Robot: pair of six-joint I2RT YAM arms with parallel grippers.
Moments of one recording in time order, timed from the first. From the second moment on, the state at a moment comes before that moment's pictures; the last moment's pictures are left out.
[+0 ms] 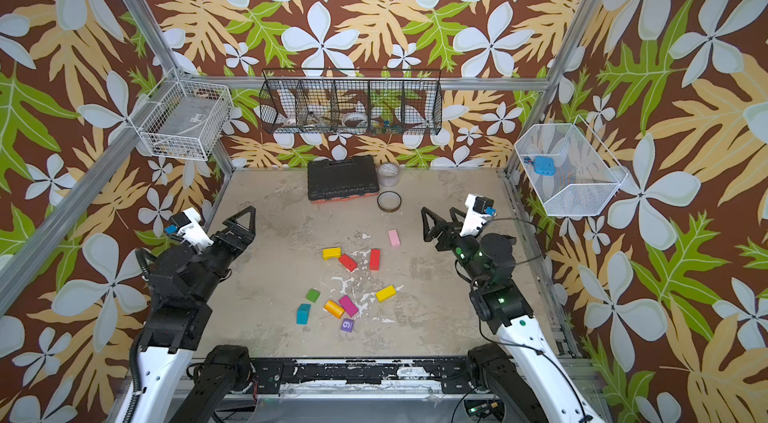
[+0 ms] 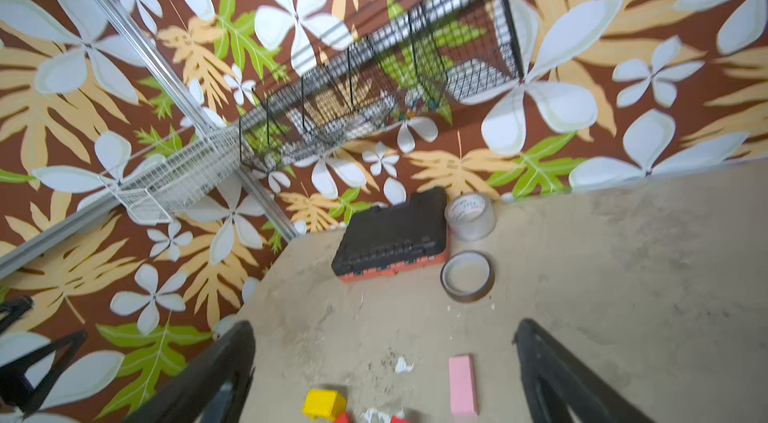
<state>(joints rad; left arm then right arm) -0.06 0.57 0.73 -0.21 0.13 -0.88 0.29 0.77 0.67 0.07 -0.13 0.48</state>
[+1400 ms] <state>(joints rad) -0.15 0.74 0.20 0.34 0.22 -0.95 0.87 1.64 0.94 -0.18 0.41 0.56</state>
